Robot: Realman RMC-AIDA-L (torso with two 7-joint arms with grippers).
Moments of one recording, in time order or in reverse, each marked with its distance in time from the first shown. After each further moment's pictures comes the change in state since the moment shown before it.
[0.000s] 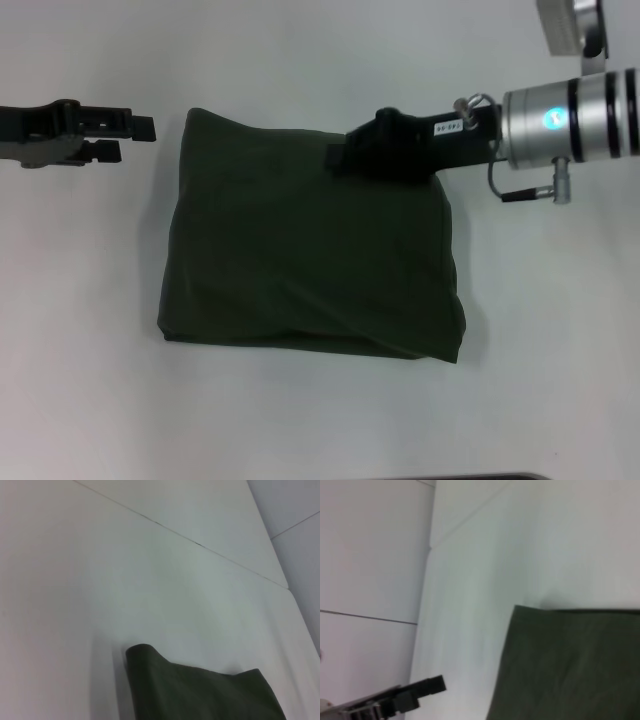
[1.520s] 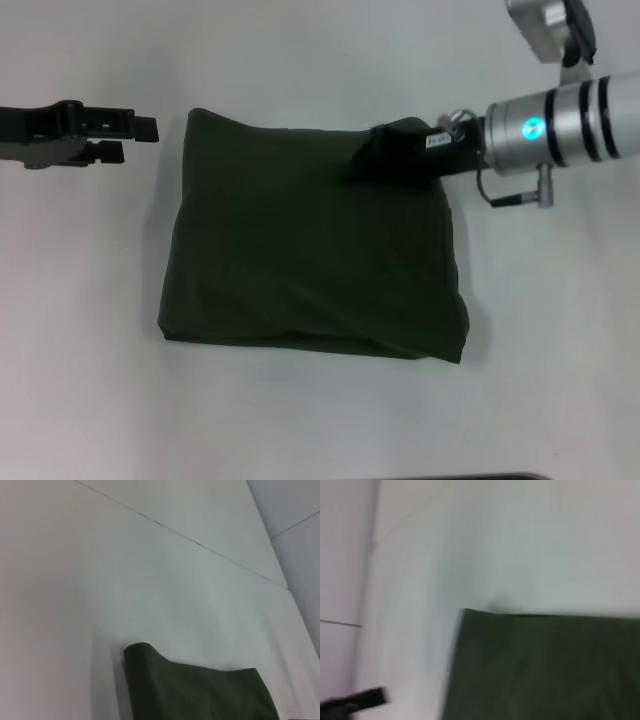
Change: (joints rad) left arm -0.001 -0.004 0.000 0.002 0.000 -0.002 0.000; right arm 0.019 -0.001 -0.119 0.040 0.013 0.151 0.009
